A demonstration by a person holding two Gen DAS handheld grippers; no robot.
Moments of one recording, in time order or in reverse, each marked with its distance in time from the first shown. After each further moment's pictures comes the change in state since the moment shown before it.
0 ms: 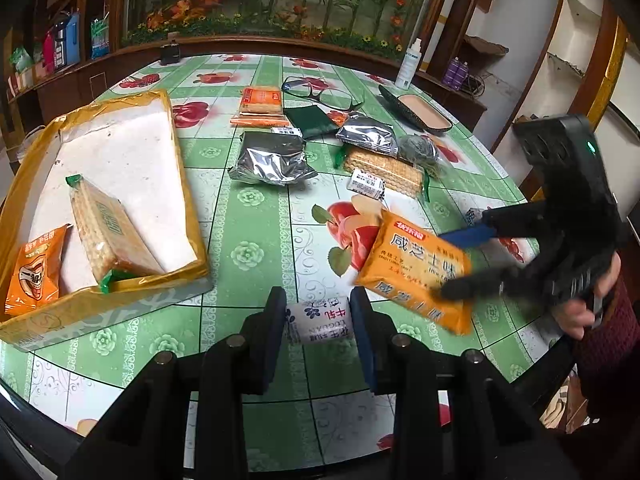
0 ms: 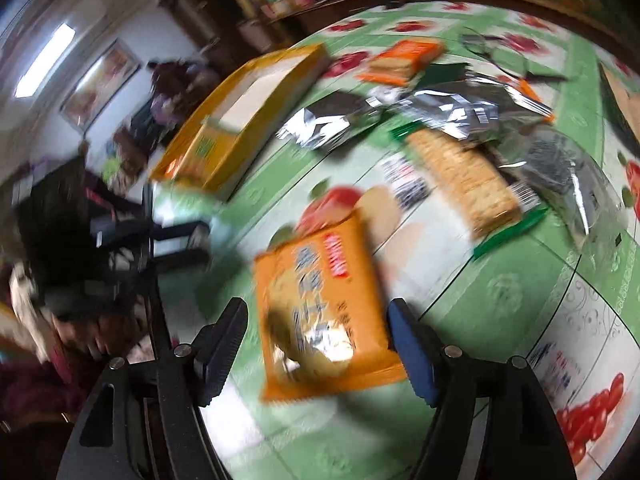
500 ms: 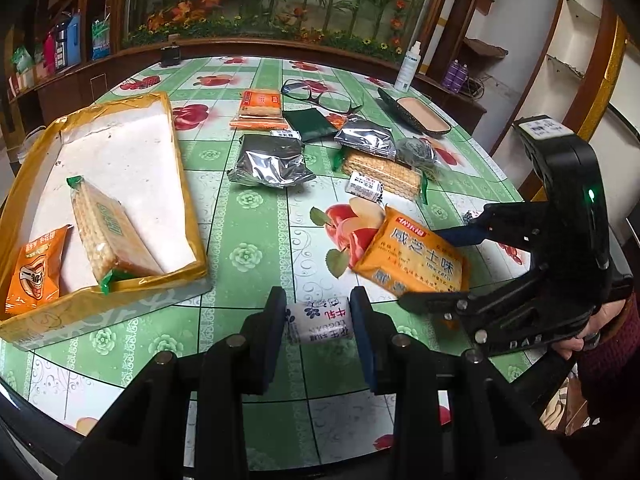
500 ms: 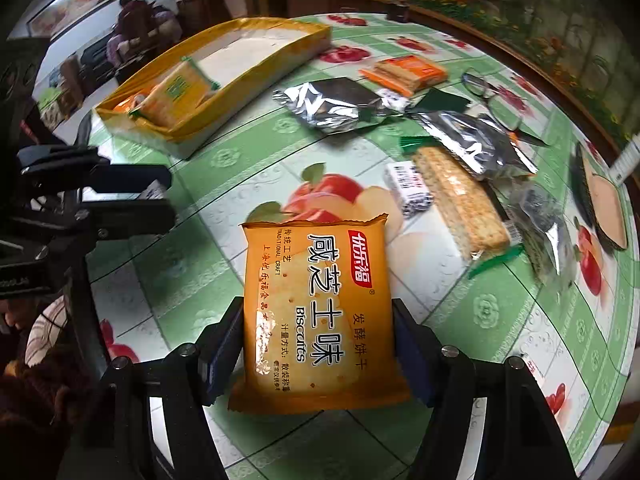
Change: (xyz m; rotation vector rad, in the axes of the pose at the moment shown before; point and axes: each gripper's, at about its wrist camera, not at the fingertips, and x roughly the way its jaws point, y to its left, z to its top) left arm -0.003 -0.002 -0.001 -0.001 -0.010 0.000; right arm 0.024 0.037 -0.001 -0.135 0.039 -0.360
